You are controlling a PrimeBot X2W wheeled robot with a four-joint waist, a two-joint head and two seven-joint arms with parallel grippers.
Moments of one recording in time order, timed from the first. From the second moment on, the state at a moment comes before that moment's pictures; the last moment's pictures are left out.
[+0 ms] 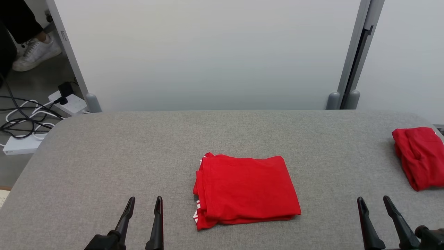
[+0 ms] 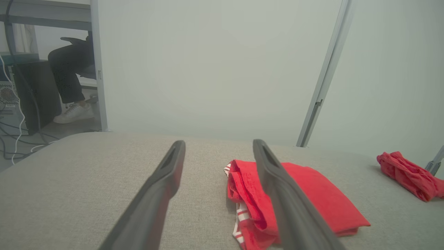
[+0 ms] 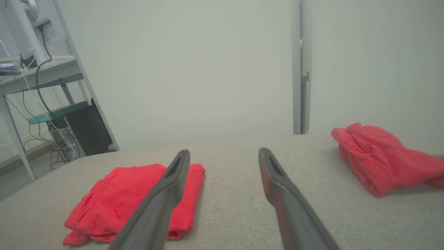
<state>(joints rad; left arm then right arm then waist) 0.14 0.05 -0.18 0.09 -0.29 0.06 -0.25 0.14 -0.14 0.05 0.12 0.35 0.13 -0.25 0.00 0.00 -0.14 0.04</state>
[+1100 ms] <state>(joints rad) 0.14 0.05 -0.20 0.11 -0.28 0.05 -0.25 0.16 -0.16 0.11 0.14 0.36 0.13 -0.25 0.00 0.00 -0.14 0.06</state>
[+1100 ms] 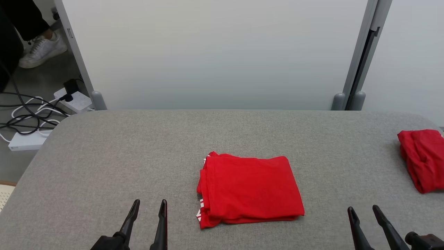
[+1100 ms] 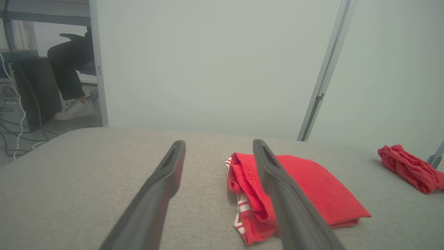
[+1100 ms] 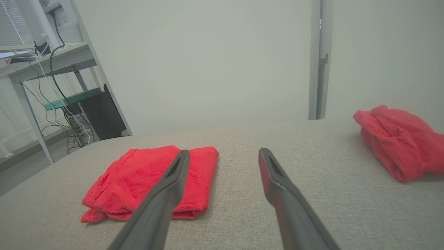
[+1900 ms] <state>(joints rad) 0.09 0.05 -0.30 0.09 -0.27 0.04 -0.25 -0.25 -0.28 0.35 0.61 1.20 0.13 -0.07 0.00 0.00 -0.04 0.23</state>
